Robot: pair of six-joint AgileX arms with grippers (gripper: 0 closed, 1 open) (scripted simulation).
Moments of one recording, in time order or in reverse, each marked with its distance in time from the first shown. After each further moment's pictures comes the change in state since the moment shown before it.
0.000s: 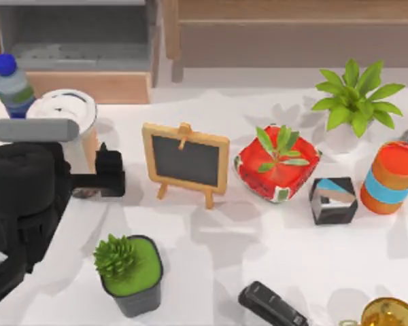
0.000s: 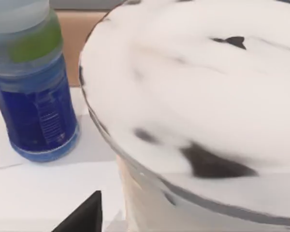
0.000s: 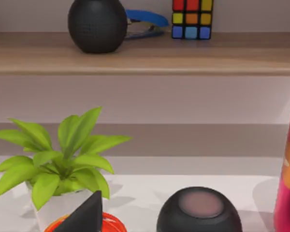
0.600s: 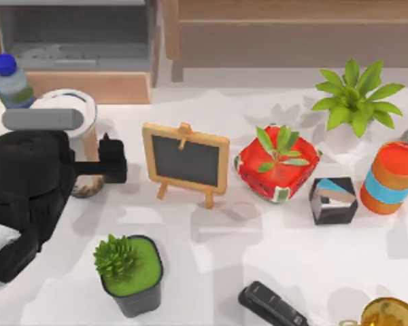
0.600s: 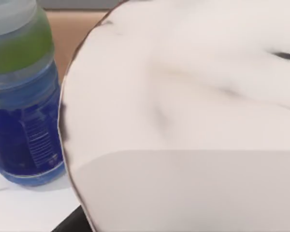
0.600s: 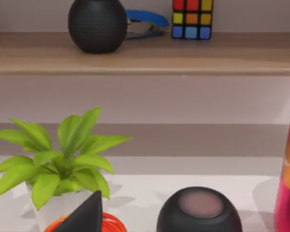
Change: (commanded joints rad) left arm 0.063 0.207 0.074 0.143 0.061 0.029; right arm 0.000 0.000 0.000 0.000 0.000 0.000
